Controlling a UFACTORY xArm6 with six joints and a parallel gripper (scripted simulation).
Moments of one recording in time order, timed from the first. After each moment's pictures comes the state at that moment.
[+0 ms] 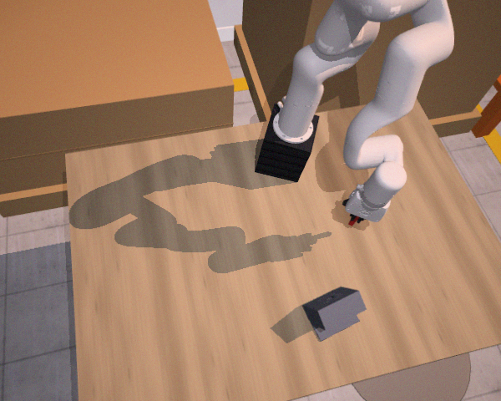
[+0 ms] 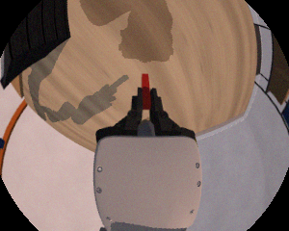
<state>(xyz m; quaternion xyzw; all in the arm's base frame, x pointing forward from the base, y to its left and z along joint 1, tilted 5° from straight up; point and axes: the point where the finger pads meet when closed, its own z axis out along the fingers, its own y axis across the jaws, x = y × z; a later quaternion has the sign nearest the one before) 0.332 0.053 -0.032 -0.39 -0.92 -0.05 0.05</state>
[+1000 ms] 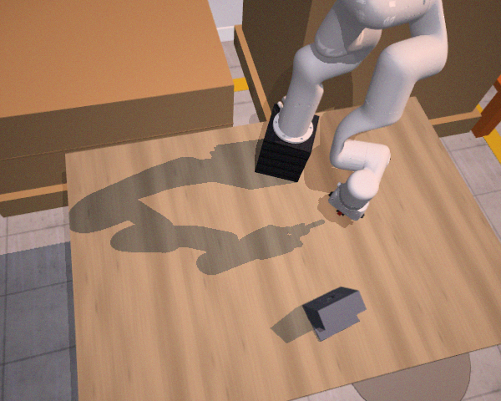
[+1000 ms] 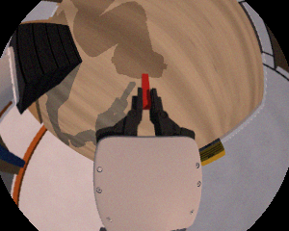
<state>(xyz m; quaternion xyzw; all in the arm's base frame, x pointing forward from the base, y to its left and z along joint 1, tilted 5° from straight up) 0.291 0.035 -0.050 -0.51 -0.85 -0.08 0.14</state>
